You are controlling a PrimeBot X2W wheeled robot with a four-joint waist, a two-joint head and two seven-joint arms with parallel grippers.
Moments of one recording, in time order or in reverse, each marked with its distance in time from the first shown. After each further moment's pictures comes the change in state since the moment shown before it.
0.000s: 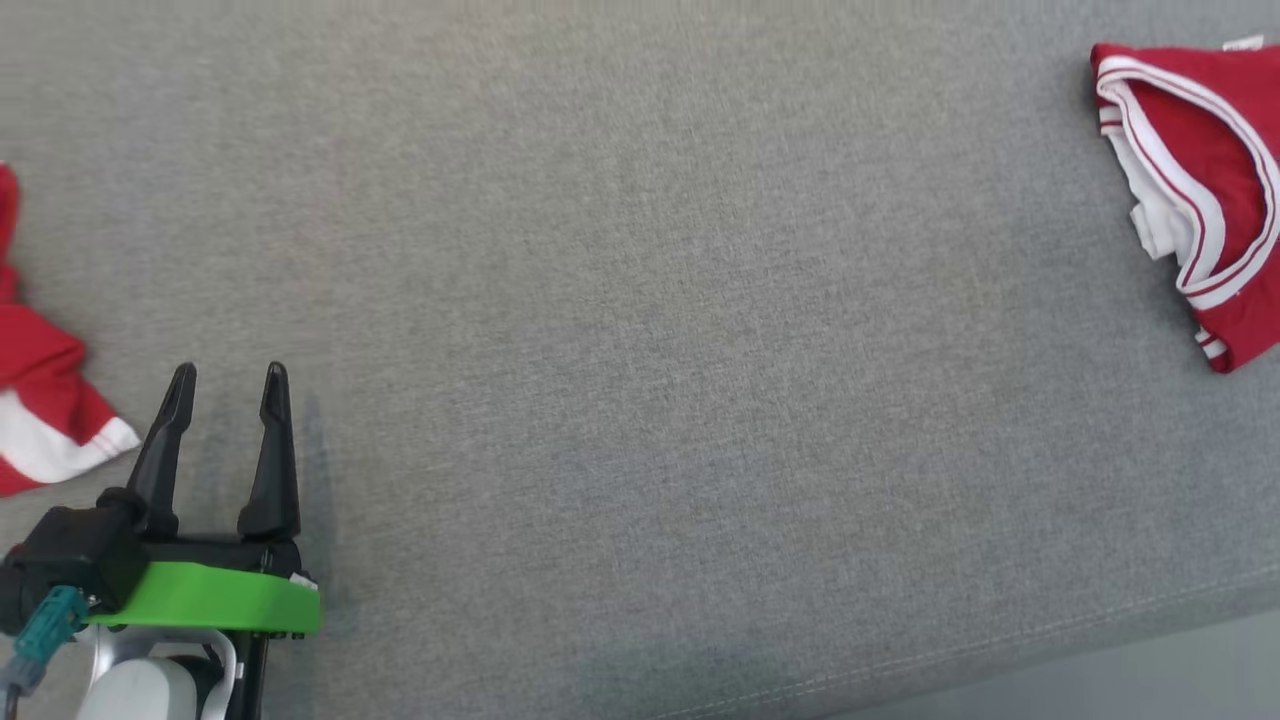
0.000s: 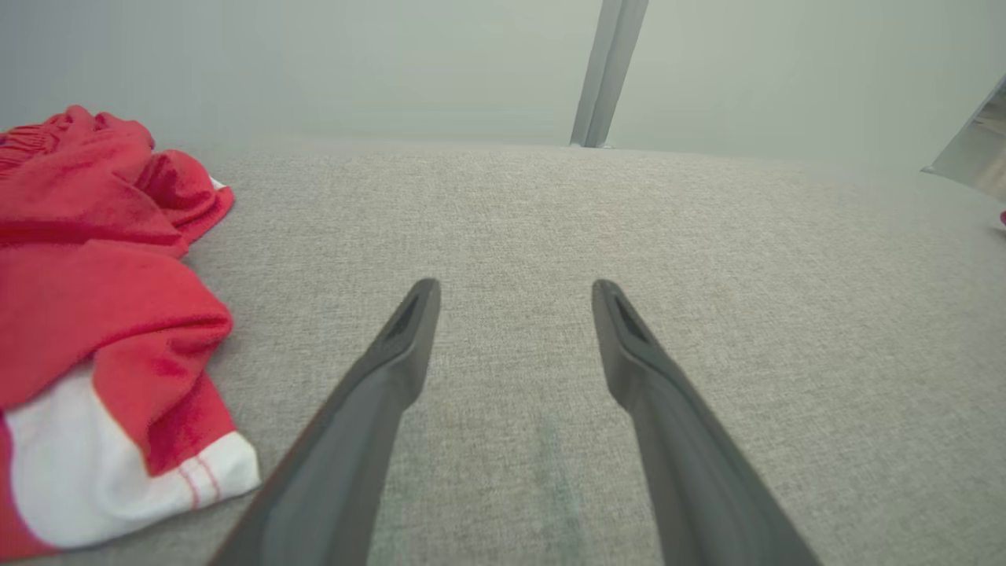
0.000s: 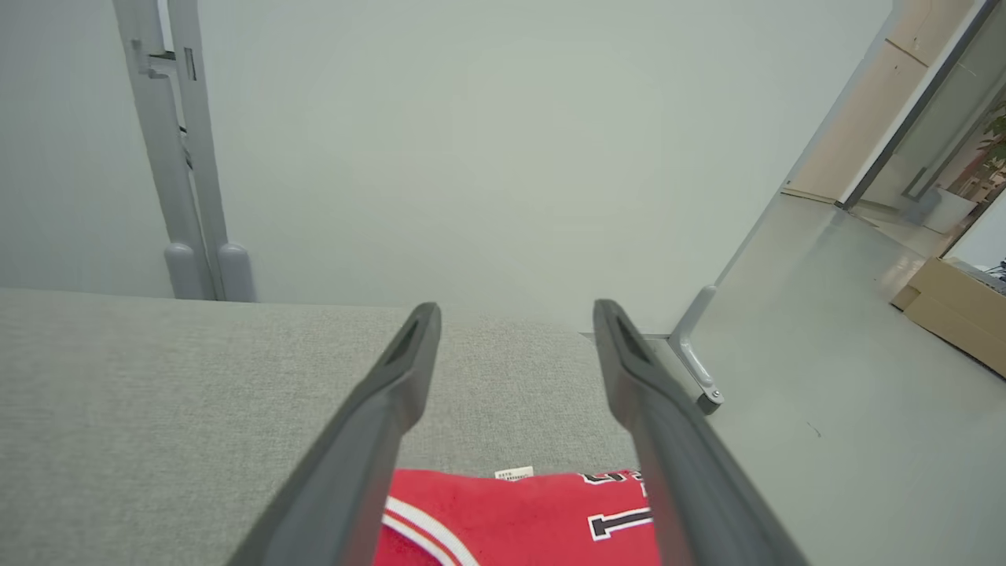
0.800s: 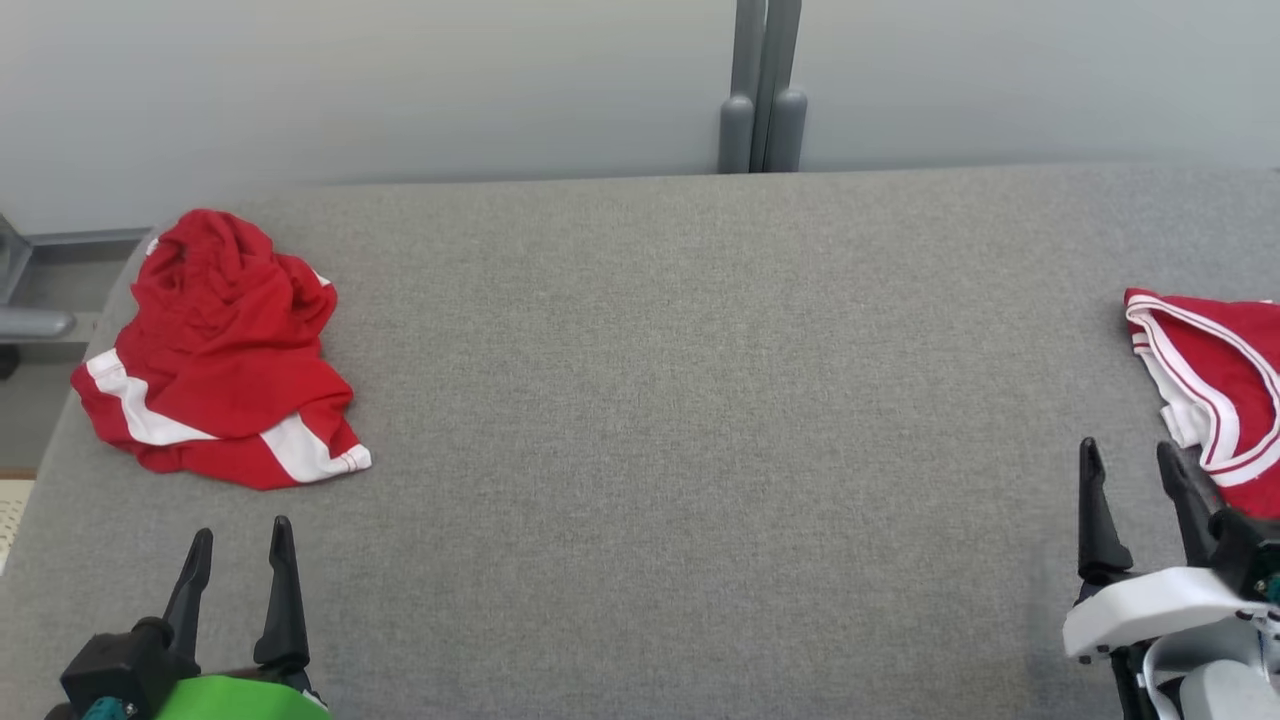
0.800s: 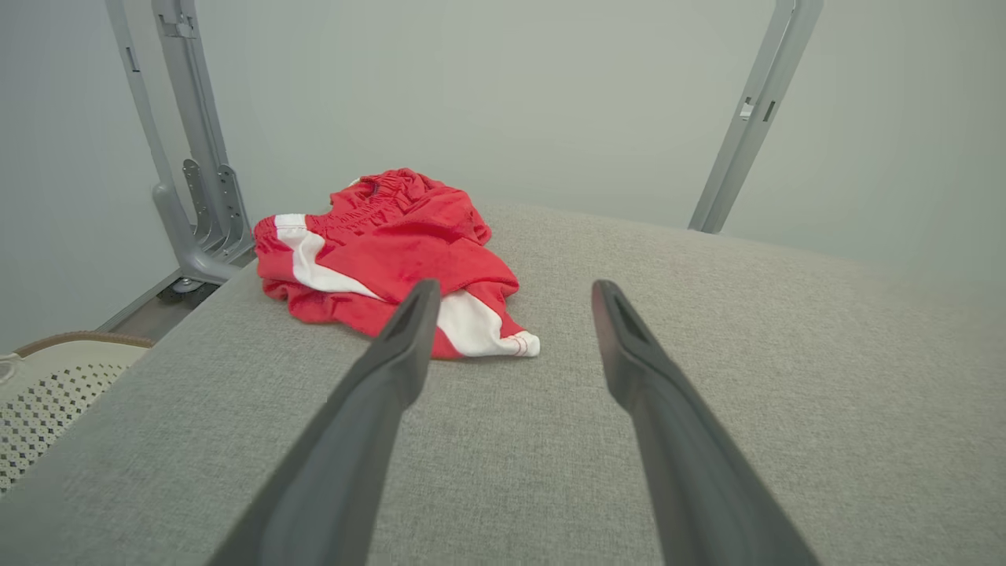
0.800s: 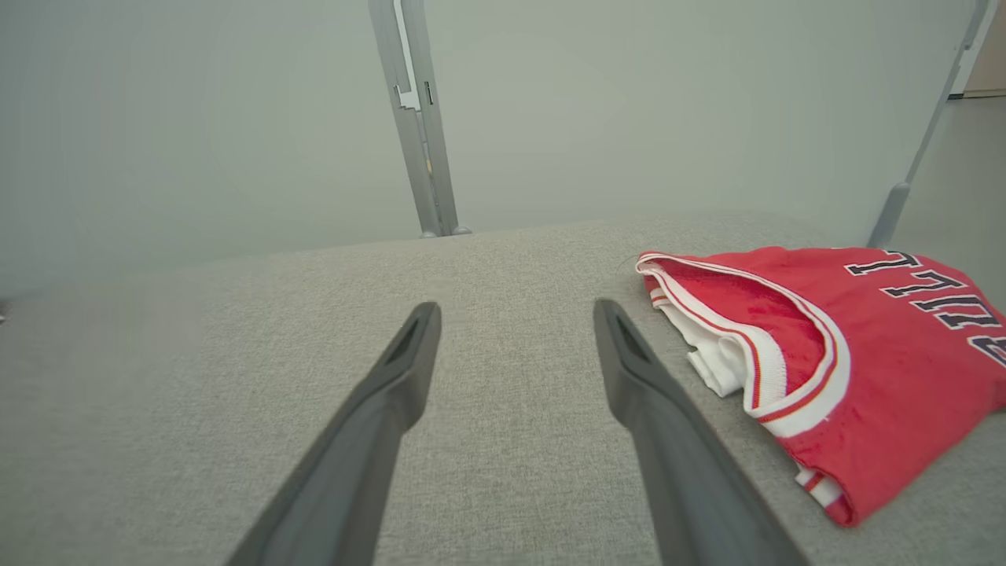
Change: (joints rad) left arm 0.123 -0.090 0.078 0.212 0.026 -0.039 -0.059; right arm 0.728 0.402 -0.138 -0.296 -0.057 0.000 -0.106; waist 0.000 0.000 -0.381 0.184
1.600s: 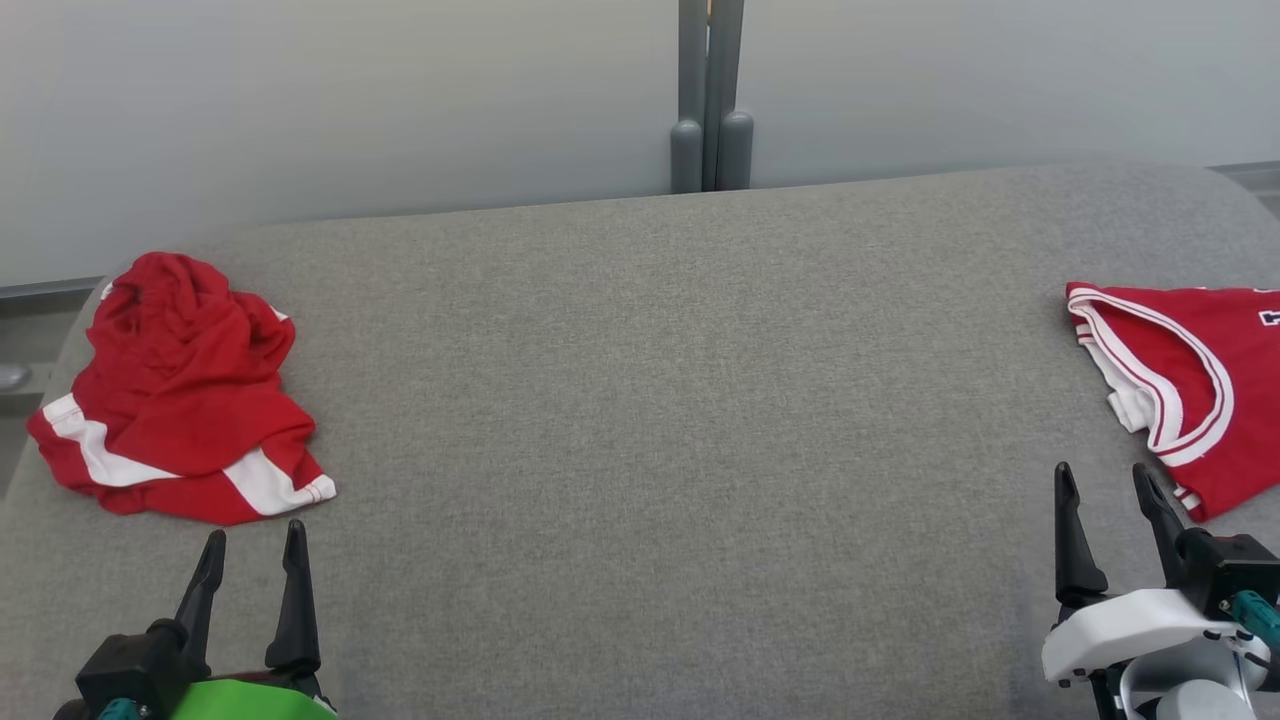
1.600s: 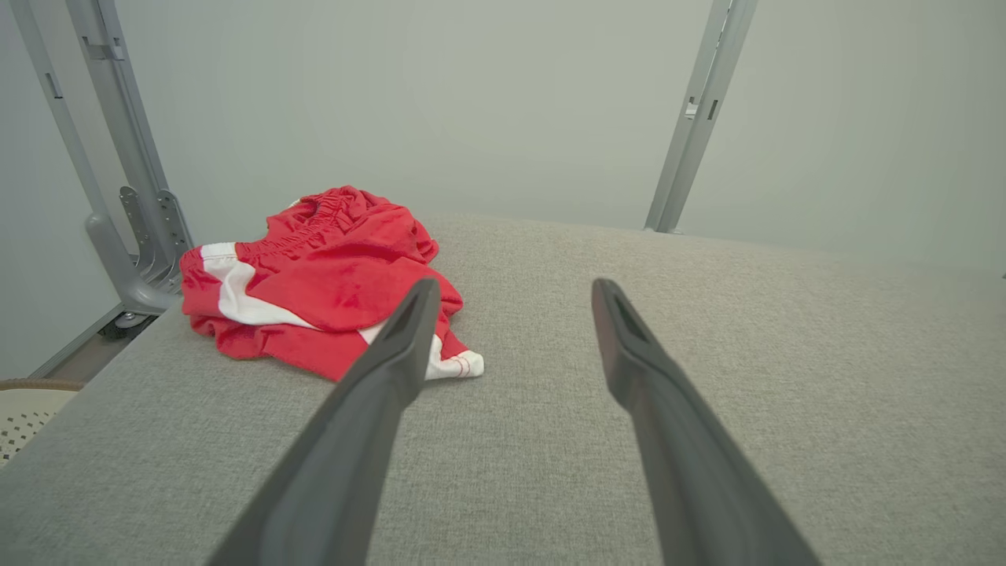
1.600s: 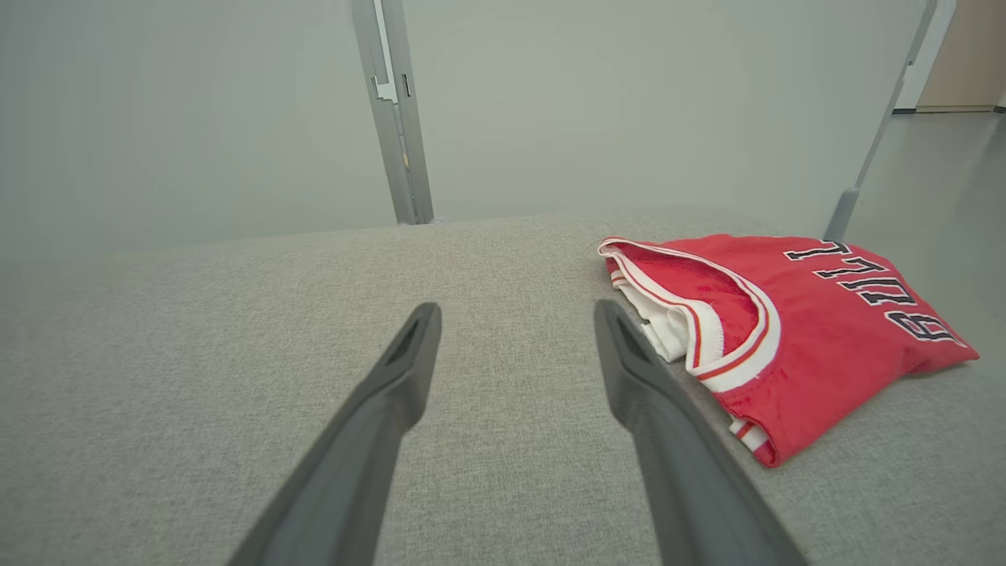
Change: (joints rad) left arm 0.018 -0.017 0.014 -0.003 0.040 -0.022 -0.001; right arm 0.051 0.053 0.004 -0.023 -0.098 0.000 -0.001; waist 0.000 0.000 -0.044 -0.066
